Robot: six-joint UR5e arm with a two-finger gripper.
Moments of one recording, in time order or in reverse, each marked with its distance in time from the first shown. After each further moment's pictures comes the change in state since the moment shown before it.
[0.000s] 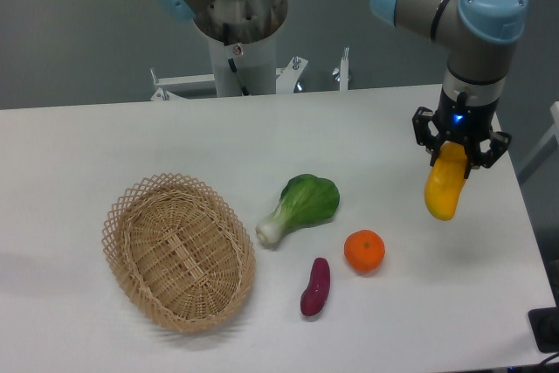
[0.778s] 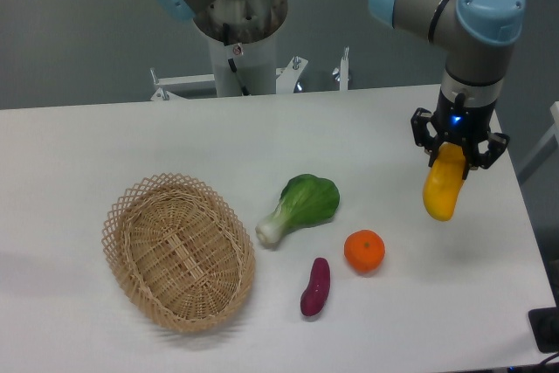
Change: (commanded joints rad) arm -0.003 -0.005 -0.014 0.012 -0.002 0.000
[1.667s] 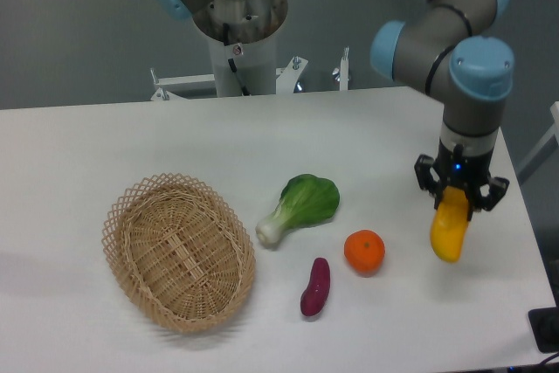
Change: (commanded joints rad) arm -0.057 -0.253 0.038 0.354 -0.002 -0.150
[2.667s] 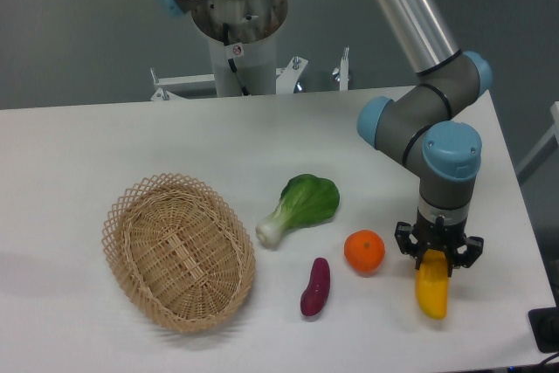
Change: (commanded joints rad) arm -0.060 -0.094 -0.004 0.037 0.003 -0.160
